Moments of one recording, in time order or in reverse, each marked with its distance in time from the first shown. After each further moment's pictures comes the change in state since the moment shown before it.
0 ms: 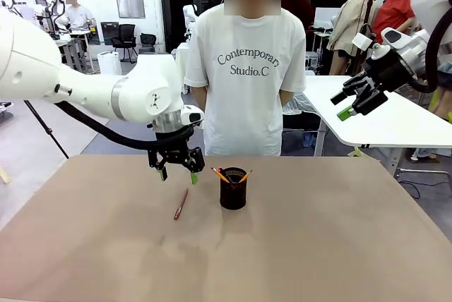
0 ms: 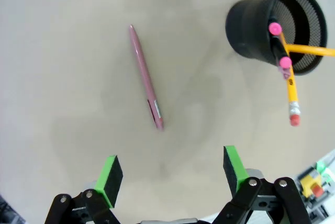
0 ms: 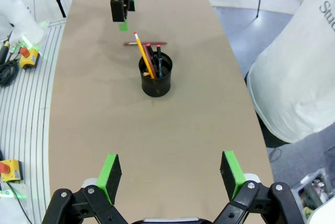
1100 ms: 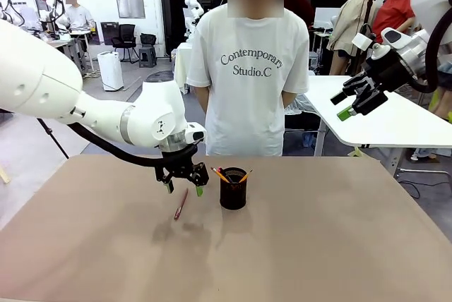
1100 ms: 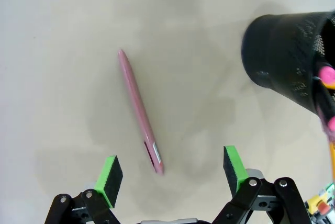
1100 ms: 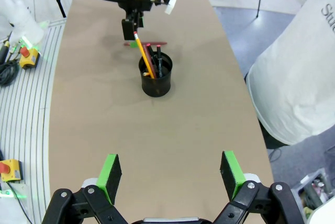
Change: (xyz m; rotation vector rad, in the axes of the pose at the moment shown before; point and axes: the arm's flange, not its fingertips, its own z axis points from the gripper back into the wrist) left arm 0.018 0.004 -0.063 -0.014 -0.020 -0.005; right arm 0.000 0.000 0.000 0.000 0.000 0.000
